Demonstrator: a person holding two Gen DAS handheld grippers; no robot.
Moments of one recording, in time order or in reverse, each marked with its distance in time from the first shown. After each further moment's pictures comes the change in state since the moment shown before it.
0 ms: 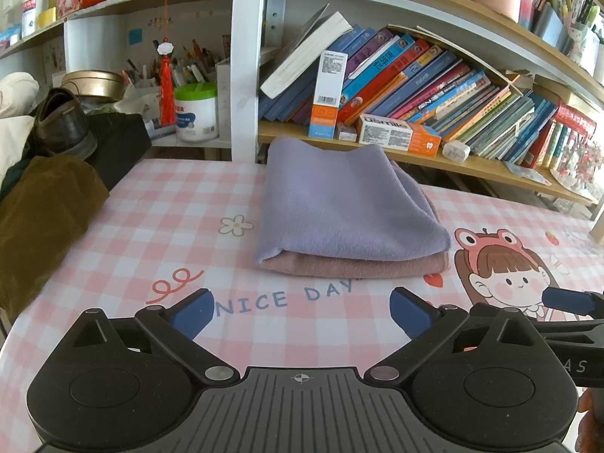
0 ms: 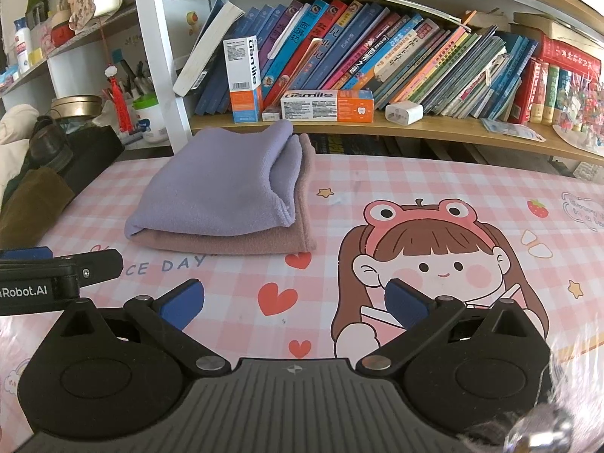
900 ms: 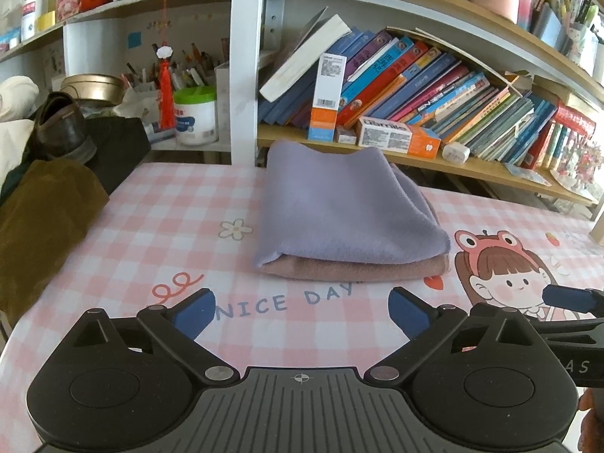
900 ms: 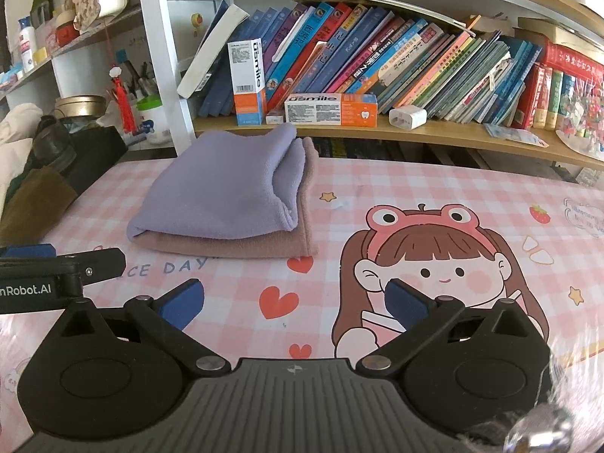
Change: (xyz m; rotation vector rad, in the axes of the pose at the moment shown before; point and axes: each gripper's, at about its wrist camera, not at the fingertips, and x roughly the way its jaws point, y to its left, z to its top) left arm 0.001 0.000 0.000 0.003 -0.012 0.001; right arm 0.000 0.000 0.002 -0.012 -0.003 0.008
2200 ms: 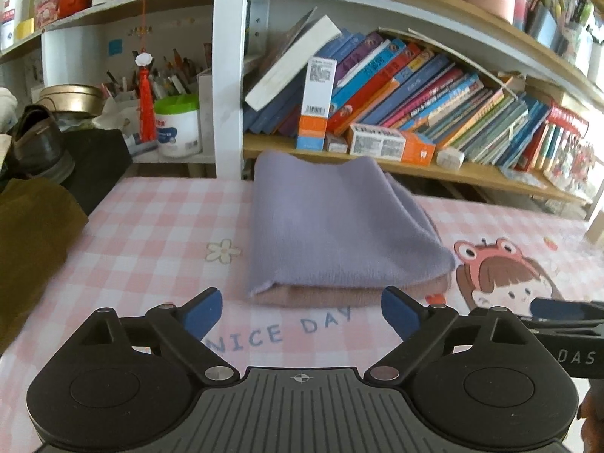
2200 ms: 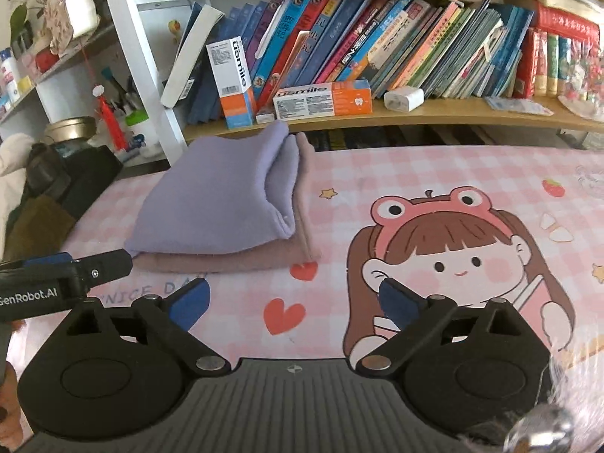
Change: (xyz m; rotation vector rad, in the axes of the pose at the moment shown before) left arm 0.022 0.005 0.012 0.037 -0.011 -0.046; right arm 0.018 -0.012 0.006 0.102 0.017 0.030
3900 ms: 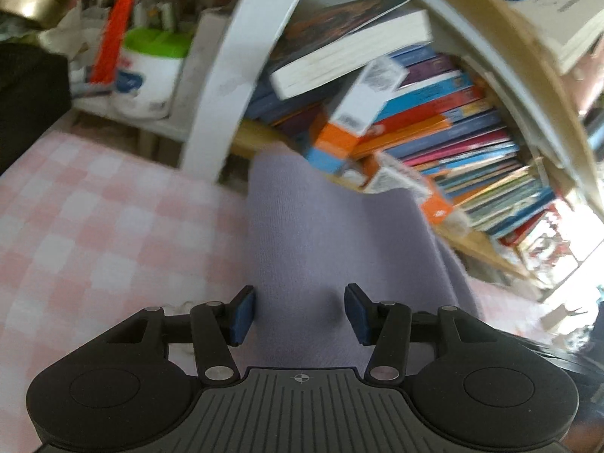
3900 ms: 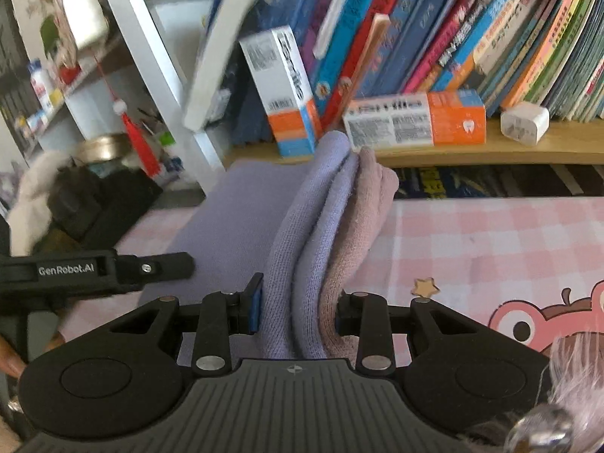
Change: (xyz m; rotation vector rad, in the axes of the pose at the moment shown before) left arm 0.132 0.084 0.056 -0.268 0.049 -0.266; right arm 0.131 0.000 0.072 -0.025 -0.002 0.281
